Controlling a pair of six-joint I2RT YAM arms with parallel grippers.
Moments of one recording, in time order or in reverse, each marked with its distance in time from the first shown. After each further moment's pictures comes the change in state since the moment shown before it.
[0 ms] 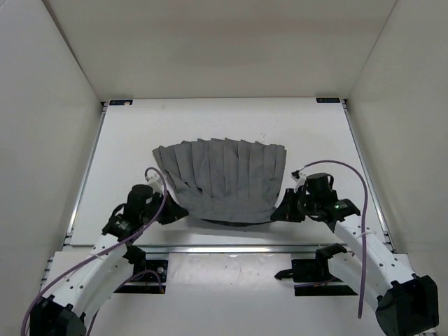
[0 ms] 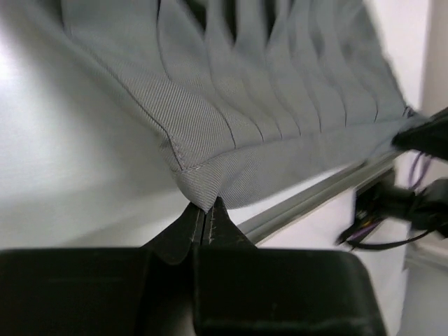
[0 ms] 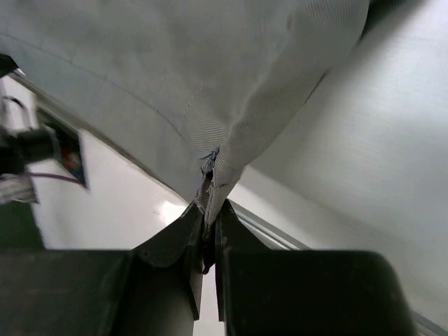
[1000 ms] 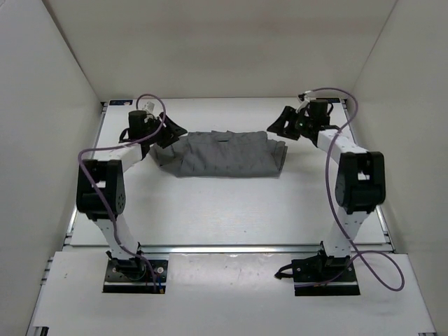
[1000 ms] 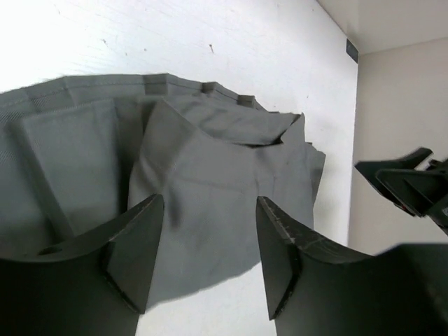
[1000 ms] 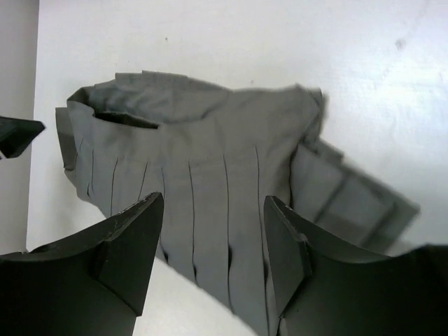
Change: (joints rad) left arm 0.359 1.249 0.849 0.529 0.180 -0.079; right arm -0.277 1.120 0.917 0.499 -0.076 -0.060
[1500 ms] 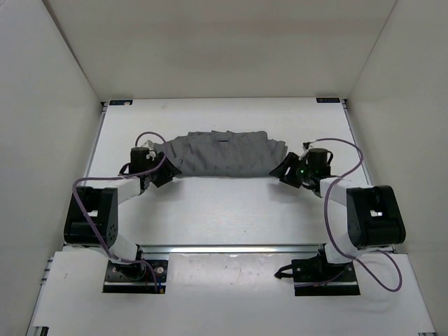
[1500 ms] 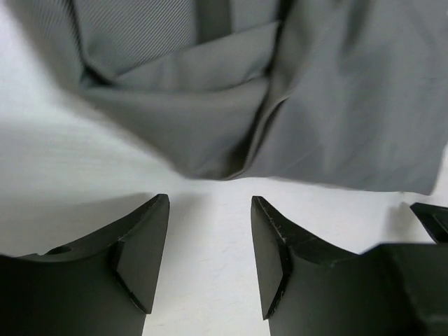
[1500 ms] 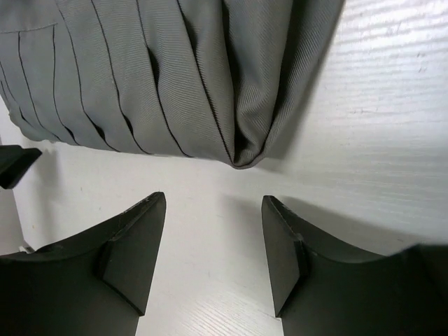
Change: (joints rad) left arm -0.033 -0.338 -0.506 -0.046 -0.198 0.119; right arm 0.030 -0.428 -0.768 0.248 0.152 0.153
